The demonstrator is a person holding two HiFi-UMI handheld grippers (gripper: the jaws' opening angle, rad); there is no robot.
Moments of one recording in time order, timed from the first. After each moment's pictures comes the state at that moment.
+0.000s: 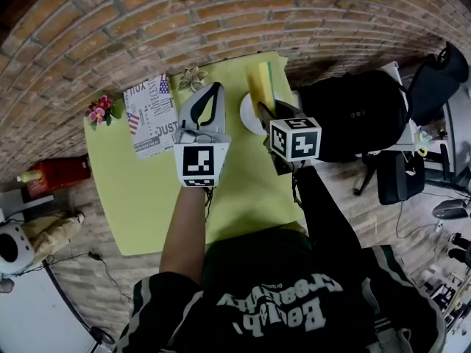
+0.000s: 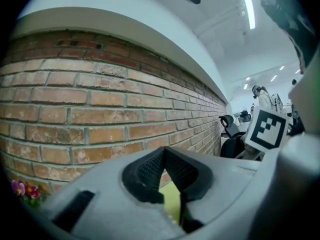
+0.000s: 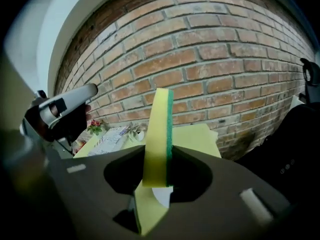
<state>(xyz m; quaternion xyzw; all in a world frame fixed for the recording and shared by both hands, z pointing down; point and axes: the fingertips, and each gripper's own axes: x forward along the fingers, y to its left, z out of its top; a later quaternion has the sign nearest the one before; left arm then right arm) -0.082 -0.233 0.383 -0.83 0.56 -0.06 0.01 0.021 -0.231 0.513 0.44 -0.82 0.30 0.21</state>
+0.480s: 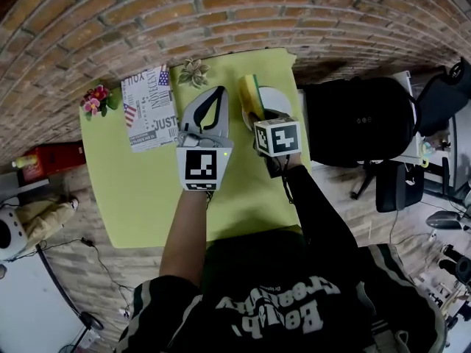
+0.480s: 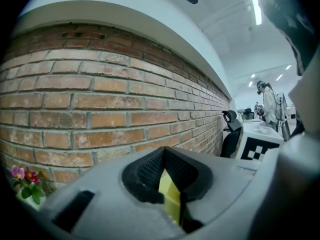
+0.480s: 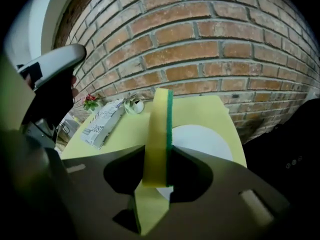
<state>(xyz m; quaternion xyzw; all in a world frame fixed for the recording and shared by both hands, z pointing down) -0.083 -0.237 0.420 -0.81 0.58 -0.08 -0.02 -0.003 -0.219 0.596 0.39 -0.79 0.34 0.33</state>
